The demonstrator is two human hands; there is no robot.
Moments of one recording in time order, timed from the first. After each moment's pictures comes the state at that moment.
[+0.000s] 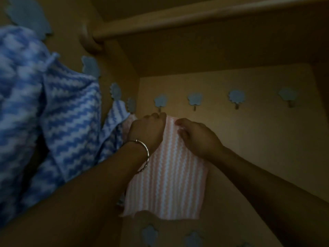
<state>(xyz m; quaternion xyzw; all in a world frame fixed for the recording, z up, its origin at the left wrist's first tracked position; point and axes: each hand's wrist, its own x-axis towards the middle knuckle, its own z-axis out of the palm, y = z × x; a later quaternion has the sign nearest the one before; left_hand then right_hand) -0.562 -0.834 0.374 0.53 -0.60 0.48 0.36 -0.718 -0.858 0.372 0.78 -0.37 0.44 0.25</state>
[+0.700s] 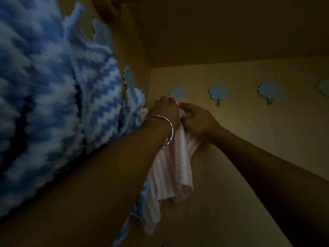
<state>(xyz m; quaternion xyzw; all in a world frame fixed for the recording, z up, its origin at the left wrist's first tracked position) -0.545 -0.896 0.422 0.55 -0.65 0.34 0.39 -0.660 -0.903 0.412 0.76 -0.37 0.51 0.14</state>
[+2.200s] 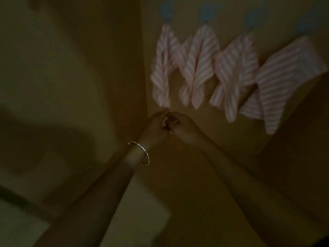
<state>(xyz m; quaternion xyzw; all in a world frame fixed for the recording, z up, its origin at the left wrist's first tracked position) -0.575 -0.684 -0.083 0.61 -0.67 -0.23 0.35 -0.694 -0.706 -0.075 0.75 -0.48 0.28 -0.35</state>
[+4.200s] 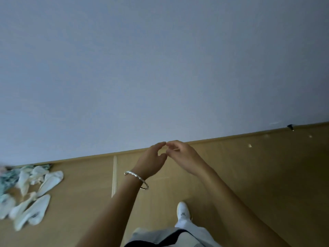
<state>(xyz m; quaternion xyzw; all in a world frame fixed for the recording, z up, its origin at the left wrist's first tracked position) -0.604 0.348 -0.219 0.72 0.56 0.06 0.42 -0.470 0.313 -0.223 0.68 0.49 -0.48 -0.26</state>
